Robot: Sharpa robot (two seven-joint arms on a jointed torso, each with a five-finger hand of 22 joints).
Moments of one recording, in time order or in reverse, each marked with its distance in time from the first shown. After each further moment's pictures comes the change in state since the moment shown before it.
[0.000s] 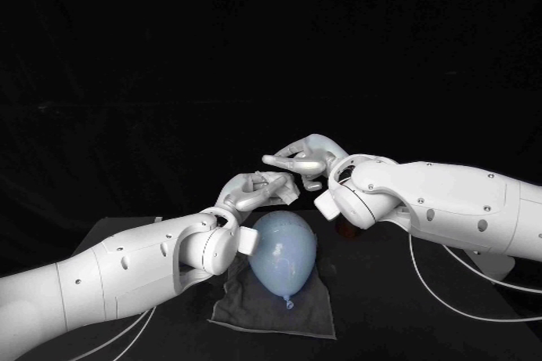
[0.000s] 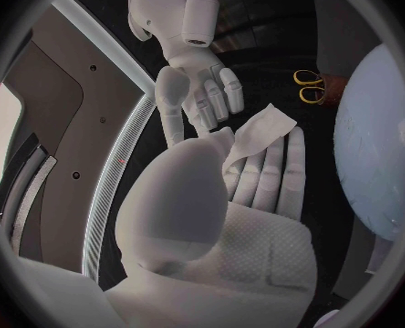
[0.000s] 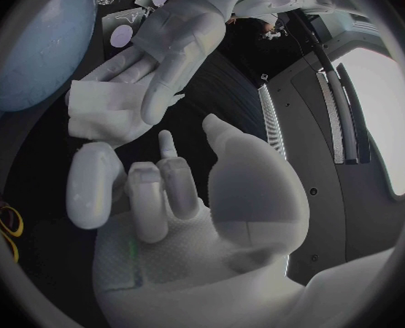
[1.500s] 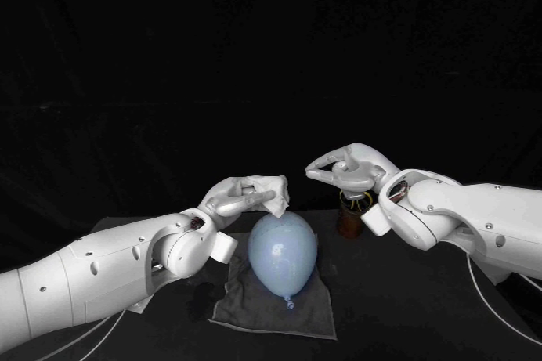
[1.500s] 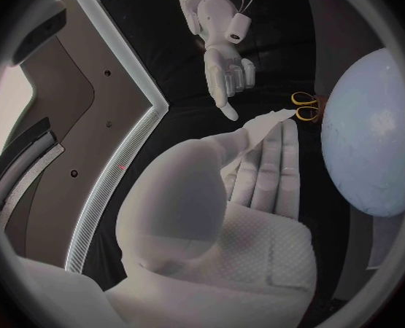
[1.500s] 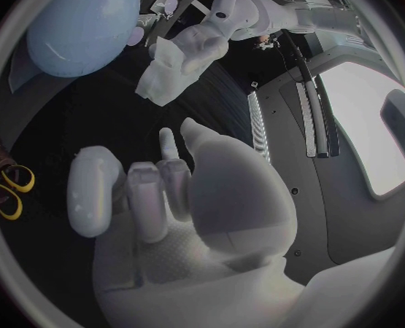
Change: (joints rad) left arm 0.001 -0.114 0.000 0.021 -0.081 0.261 -0.024; left_hand 0.012 0.060 0.196 -0.296 -0.001 -0.125 -0.108 -0.114 -0.057 0.217 -0.037 -0.014 -0.002 0.139 -0.061 0.061 0.125 -0.032 -0.091 -0.136 0.393 0.287; right arm -0.033 -0.253 -0.029 0.121 -0.069 0.075 0.201; right_hand 0.235 0.126 -0.013 -0.038 0.000 0.066 -0.005 -0.029 -0.021 -0.002 0.001 0.038 0.000 0.002 0.005 -0.001 -0.001 0.000 0.007 0.010 0.070 0.000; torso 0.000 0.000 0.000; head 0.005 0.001
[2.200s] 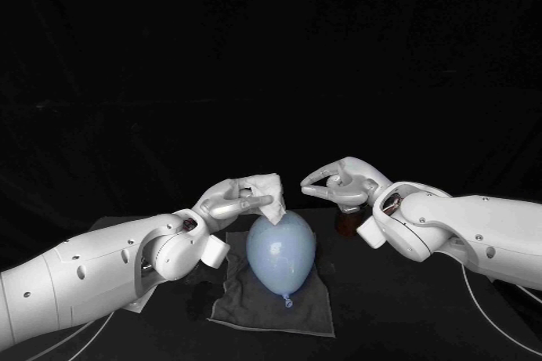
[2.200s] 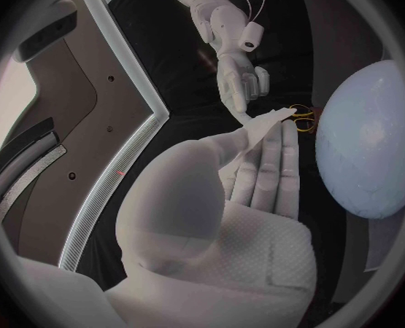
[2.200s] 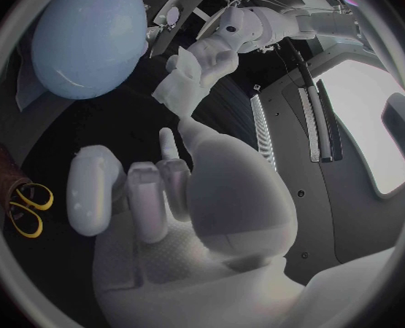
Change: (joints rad) left arm 0.000 -0.035 0.000 0.025 -0.040 0.078 -0.018; left_hand -0.034 0.012 0.007 -0.026 -0.003 -0.172 -0.054 -0.052 -0.026 0.009 -0.002 0.001 0.001 -0.004 -0.004 0.021 0.035 -0.001 -0.048 -0.002 0.074 0.063; right arm -0.046 0.011 -0.009 0.004 -0.010 0.001 -0.006; right_hand 0.023 -0.023 0.001 -0.022 0.000 0.008 -0.001 -0.014 -0.010 -0.002 -0.002 -0.001 0.001 0.000 0.000 0.001 0.001 0.000 0.000 0.000 -0.013 0.000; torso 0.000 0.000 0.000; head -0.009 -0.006
